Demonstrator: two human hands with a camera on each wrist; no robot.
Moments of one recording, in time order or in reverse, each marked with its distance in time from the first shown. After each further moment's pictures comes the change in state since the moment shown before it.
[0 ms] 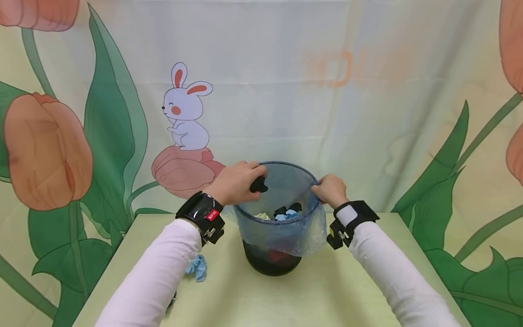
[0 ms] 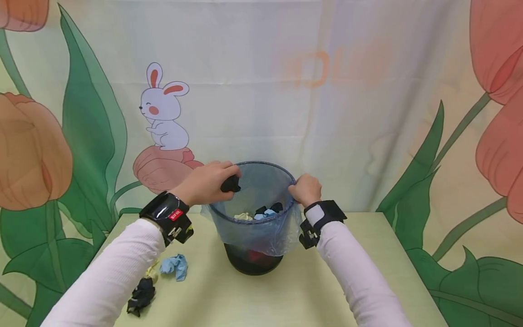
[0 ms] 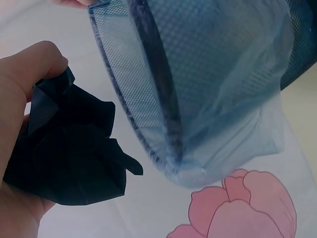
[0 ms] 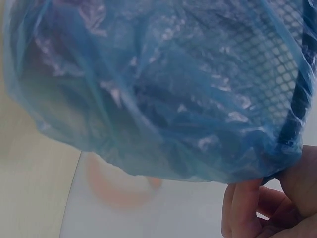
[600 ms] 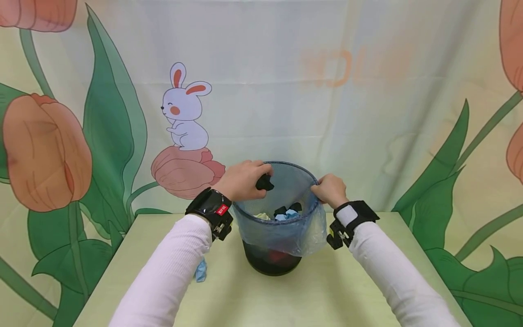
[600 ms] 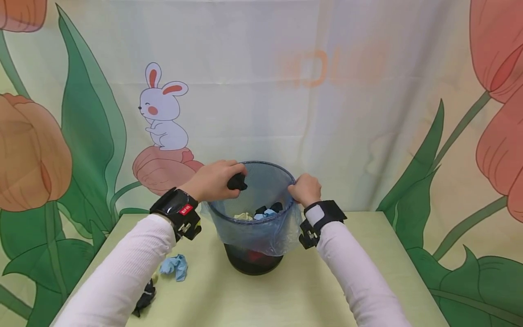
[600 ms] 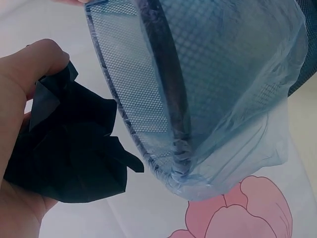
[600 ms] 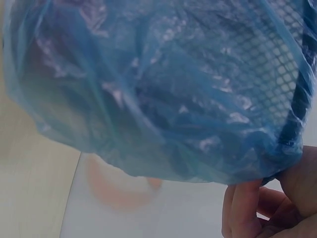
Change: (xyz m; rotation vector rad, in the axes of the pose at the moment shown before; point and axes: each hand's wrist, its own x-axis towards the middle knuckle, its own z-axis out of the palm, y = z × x) left_hand 0.015 0.002 0.007 -0.044 -0.043 -0.032; right_hand 0.001 0.000 0.003 -0.002 0.004 0.024
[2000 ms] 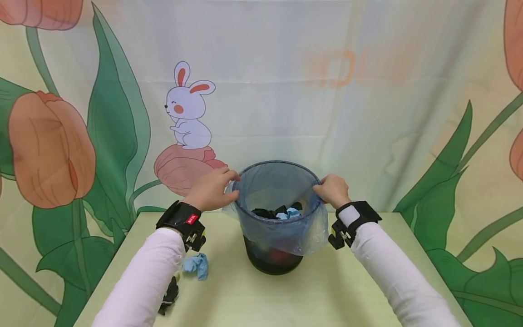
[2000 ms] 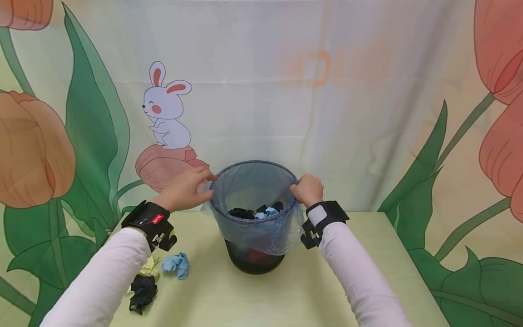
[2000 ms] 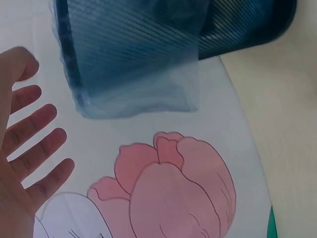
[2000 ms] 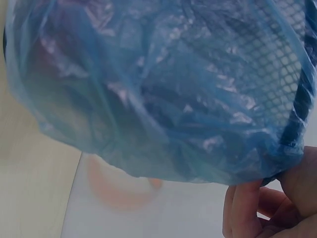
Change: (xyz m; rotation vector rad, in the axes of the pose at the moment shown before) left_hand -0.054 -0.053 0.020 -0.128 0.099 -0.144; right_hand -0.001 0.000 0.001 -0.004 0.025 -0.024
